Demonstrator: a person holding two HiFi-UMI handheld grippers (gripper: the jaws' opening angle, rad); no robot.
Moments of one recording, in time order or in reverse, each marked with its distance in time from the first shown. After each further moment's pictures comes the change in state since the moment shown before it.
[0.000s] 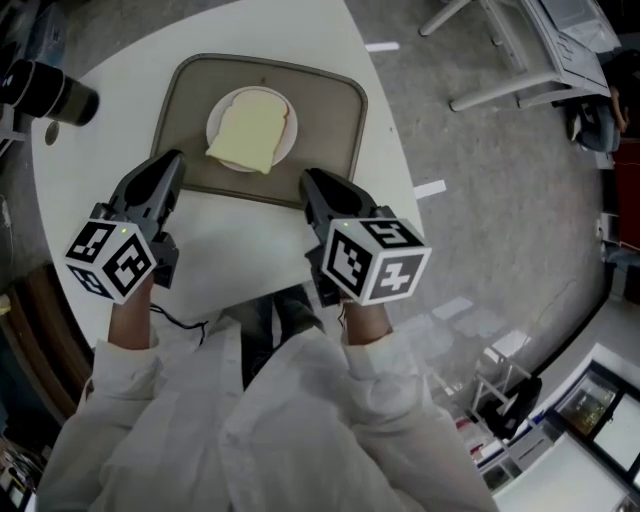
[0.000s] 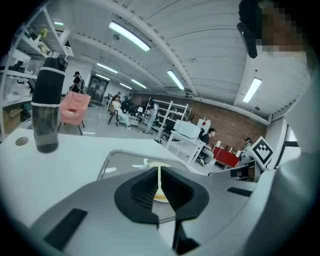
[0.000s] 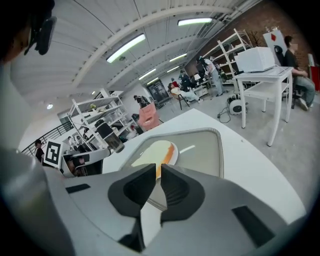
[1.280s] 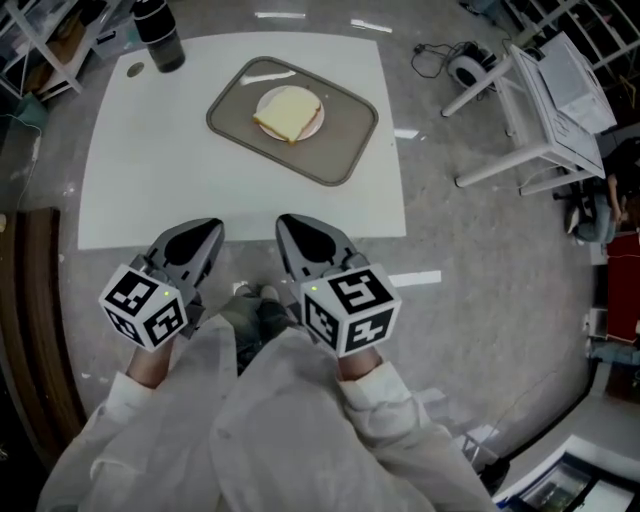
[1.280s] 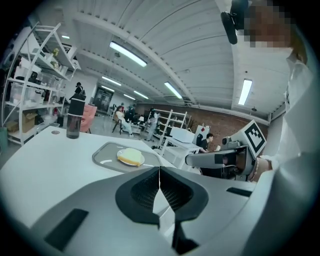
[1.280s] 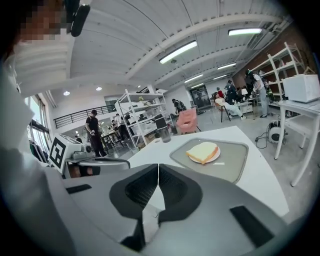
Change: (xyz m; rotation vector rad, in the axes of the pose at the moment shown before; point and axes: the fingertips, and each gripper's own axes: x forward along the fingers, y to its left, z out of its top) left arm -0.175 -0.190 -0.102 0.012 -0.122 0.068; right arm -0.169 0.129 -0.091 -0.414 -0.028 0.339
